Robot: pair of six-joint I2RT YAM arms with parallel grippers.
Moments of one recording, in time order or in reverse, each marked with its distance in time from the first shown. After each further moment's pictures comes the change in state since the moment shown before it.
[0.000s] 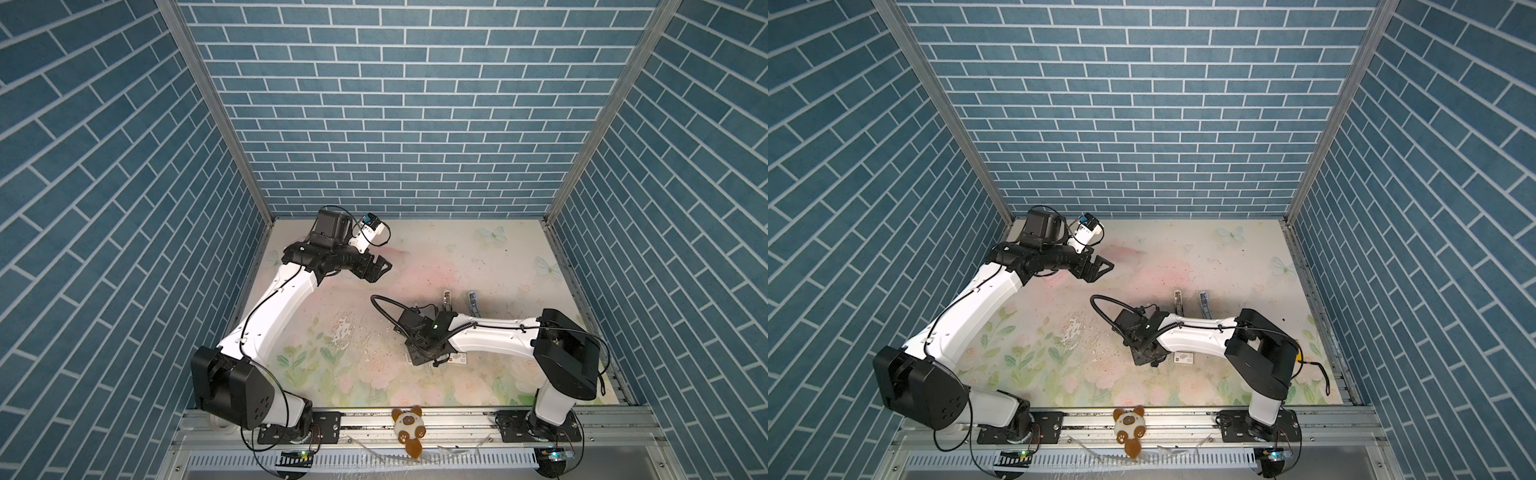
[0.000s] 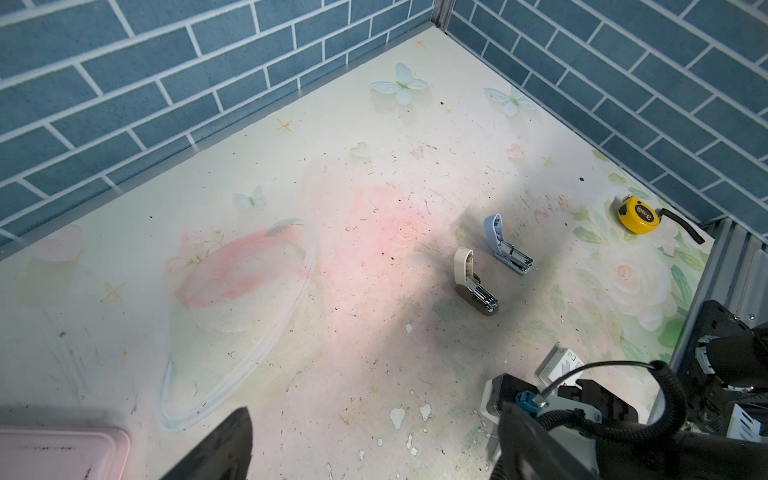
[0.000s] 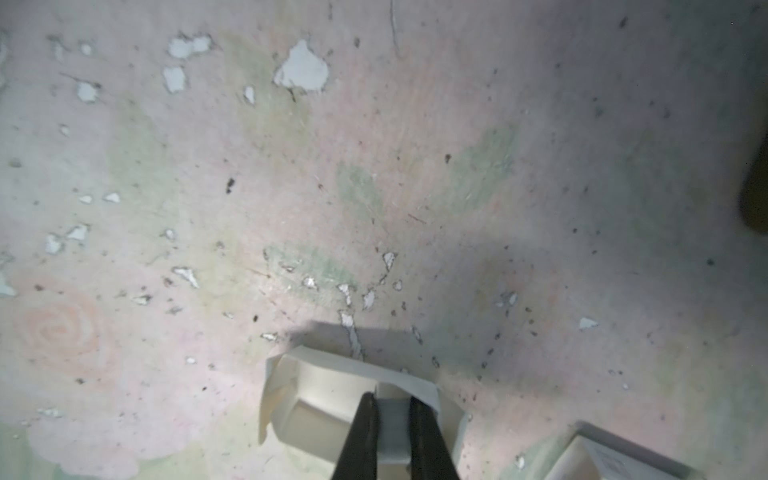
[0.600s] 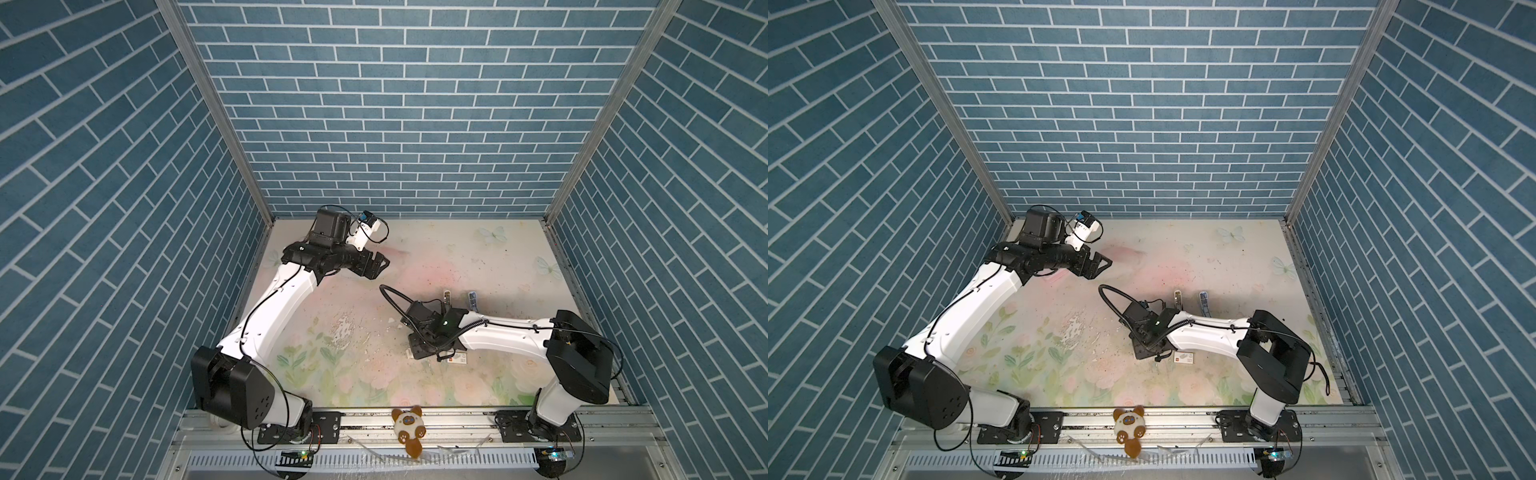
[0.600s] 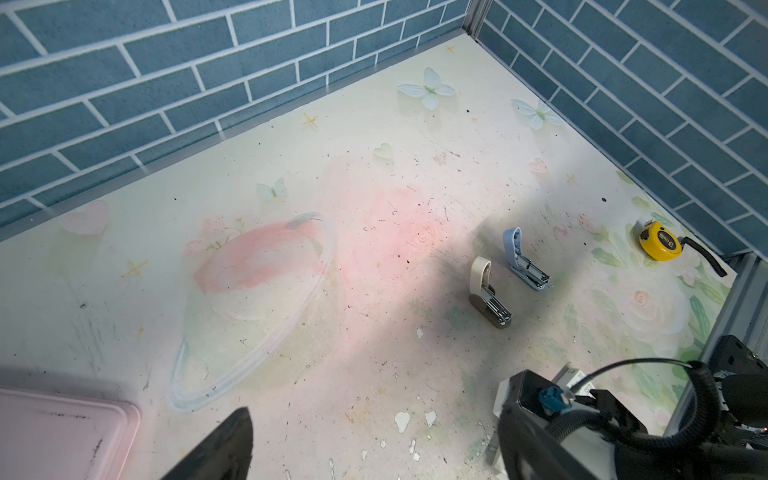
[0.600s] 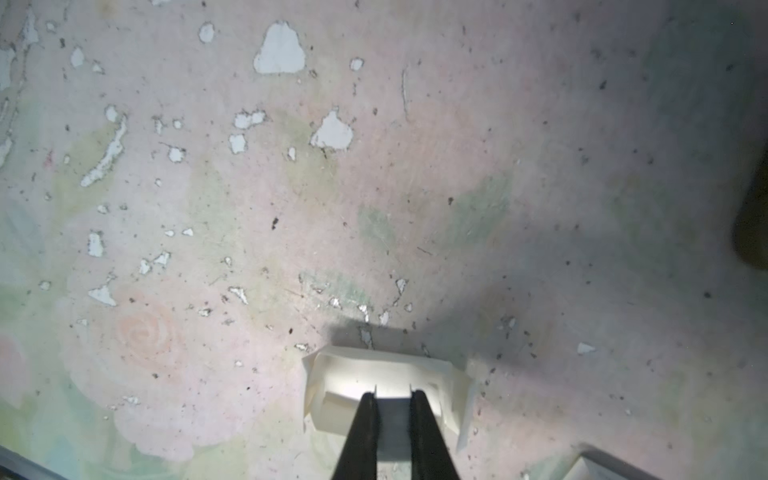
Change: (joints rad) left arm 0.003 0.001 -0.002 0.016 -0.051 -0.069; right arm -0.061 -0.061 -0.059 0.106 -0.075 -0.018
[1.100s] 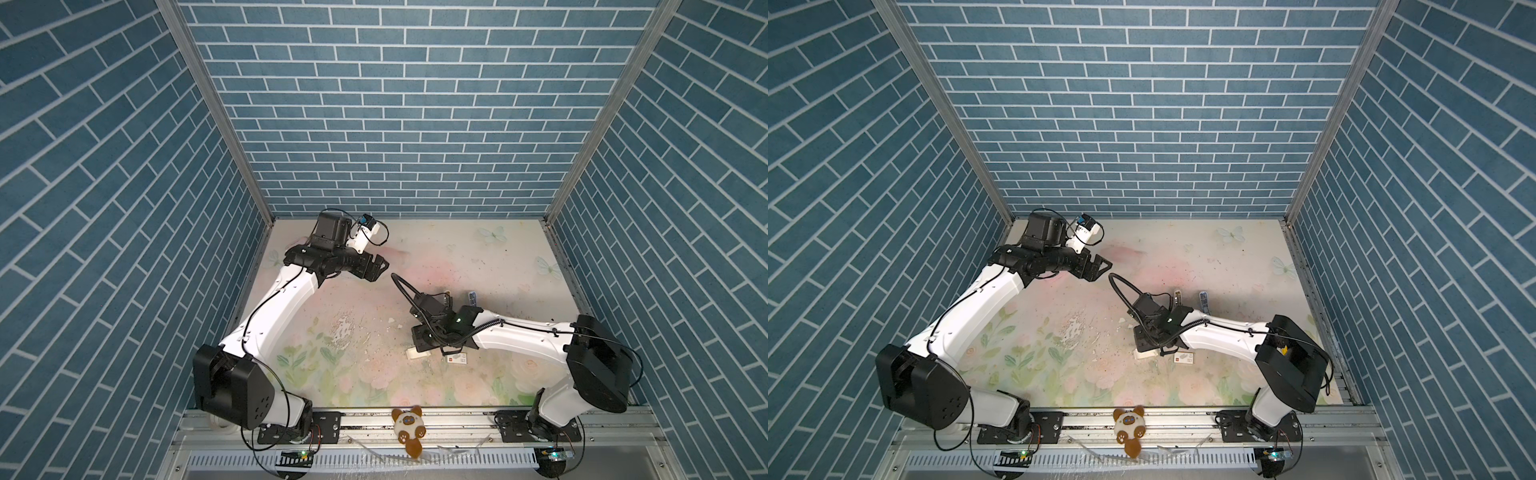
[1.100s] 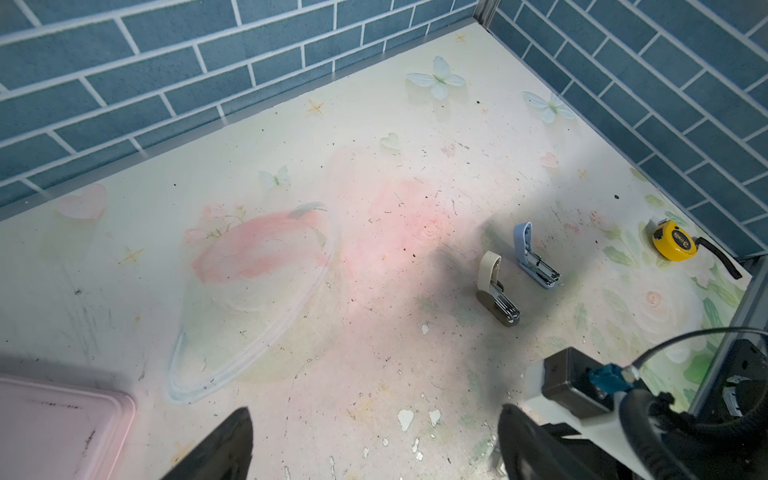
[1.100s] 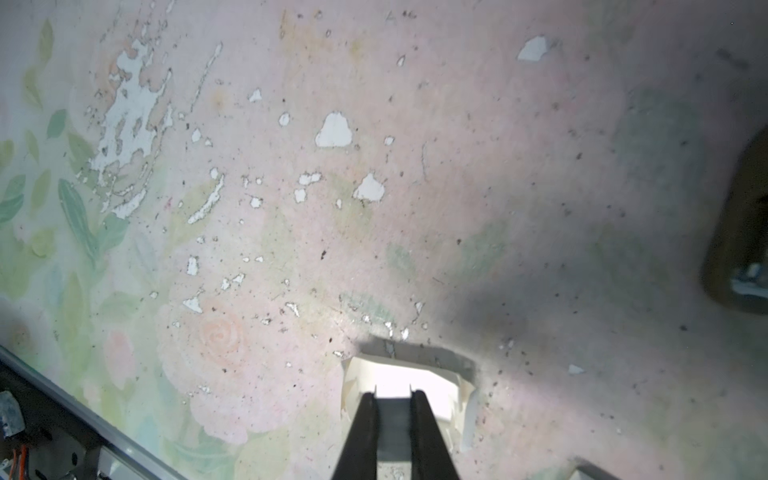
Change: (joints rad) left arm 0.000 -0.001 -0.042 0.029 -0.021 -0.007; right arm -0.063 -0.107 -0.058 0.100 -0.026 -0.050
